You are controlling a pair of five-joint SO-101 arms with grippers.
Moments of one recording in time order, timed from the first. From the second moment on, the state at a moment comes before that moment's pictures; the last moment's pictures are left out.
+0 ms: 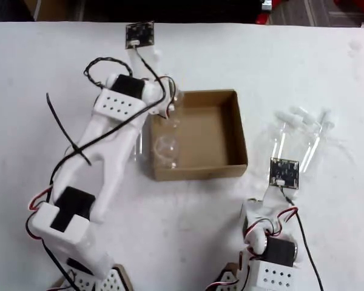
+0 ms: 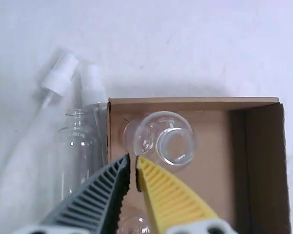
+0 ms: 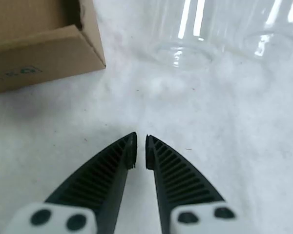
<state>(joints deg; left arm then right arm) 13.2 11.0 -7.1 64.9 27.1 8.4 -103.1 96.4 72.6 3.9</state>
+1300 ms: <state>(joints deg) 23.4 40.7 -36.0 71.6 27.3 8.4 -103.1 96.4 72.6 3.9</state>
